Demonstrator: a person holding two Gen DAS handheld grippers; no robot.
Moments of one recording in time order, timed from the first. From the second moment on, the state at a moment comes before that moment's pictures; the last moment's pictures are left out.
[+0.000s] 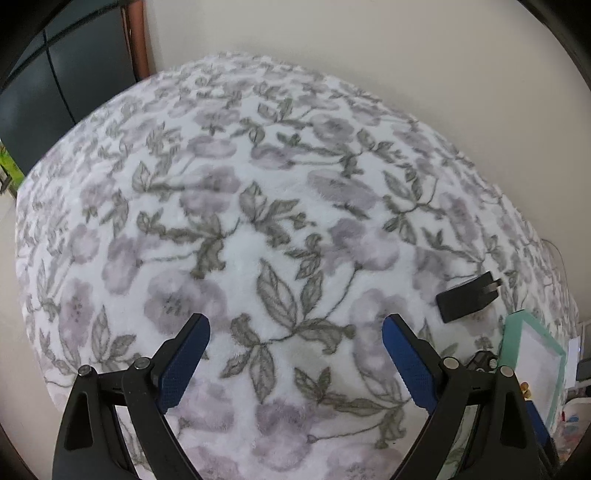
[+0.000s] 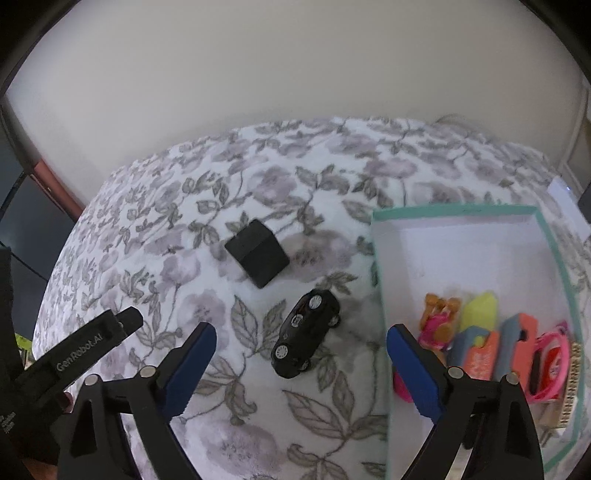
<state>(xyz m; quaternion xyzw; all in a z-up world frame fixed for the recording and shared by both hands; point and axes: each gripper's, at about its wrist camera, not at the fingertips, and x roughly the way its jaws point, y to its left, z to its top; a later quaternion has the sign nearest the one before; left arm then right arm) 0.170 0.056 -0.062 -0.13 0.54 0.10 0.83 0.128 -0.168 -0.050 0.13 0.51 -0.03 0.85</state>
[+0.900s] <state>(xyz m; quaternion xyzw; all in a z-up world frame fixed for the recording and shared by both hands) 0.192 0.032 -0.065 -0.09 0.51 0.04 0.86 0.150 -0.164 -0.097 0.14 0.54 -0.04 0.83</state>
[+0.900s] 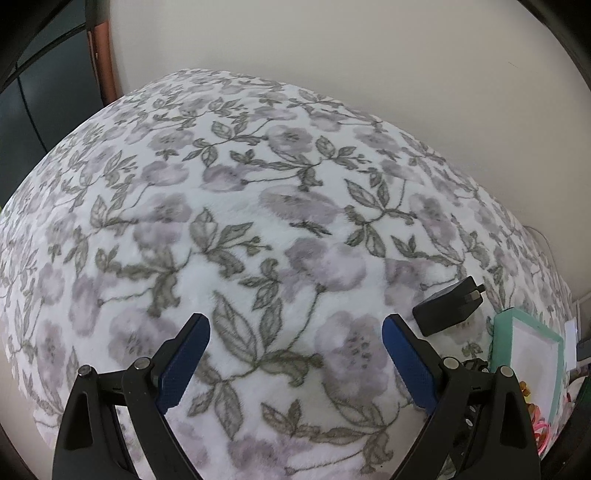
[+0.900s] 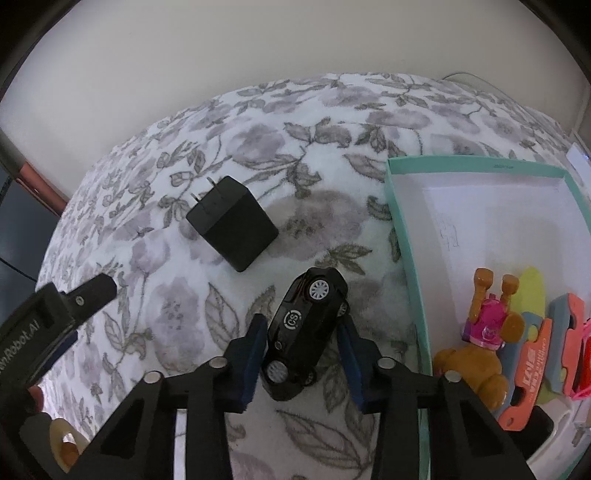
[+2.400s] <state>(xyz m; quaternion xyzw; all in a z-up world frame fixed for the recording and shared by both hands) 0.234 -0.056 -0.075 -0.07 0.51 -0.08 0.85 0.165 -0.189 -0.098 0.16 0.50 -0.01 0.85</state>
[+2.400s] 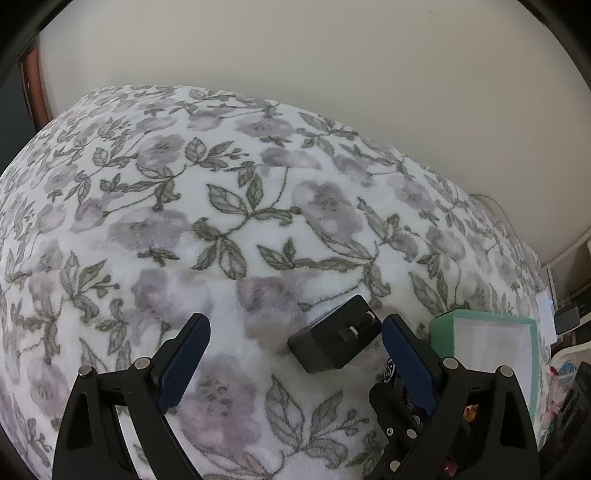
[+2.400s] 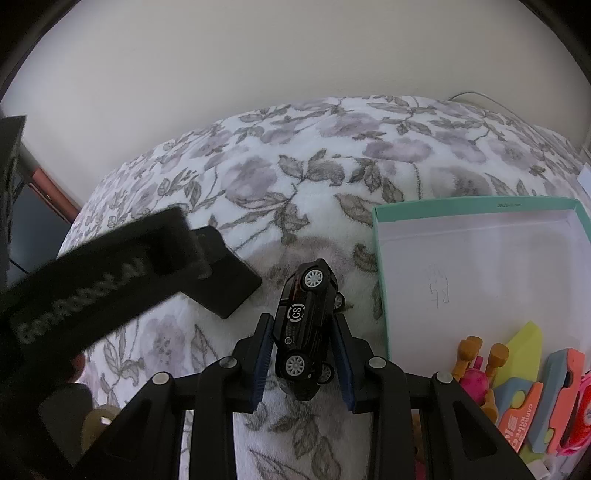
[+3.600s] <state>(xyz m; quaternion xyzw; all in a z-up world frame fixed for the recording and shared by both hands) 0.173 -0.023 -0.017 -0.14 0.50 -0.09 0.85 0.109 -0.195 -0.028 0.16 0.49 -0.03 0.86</state>
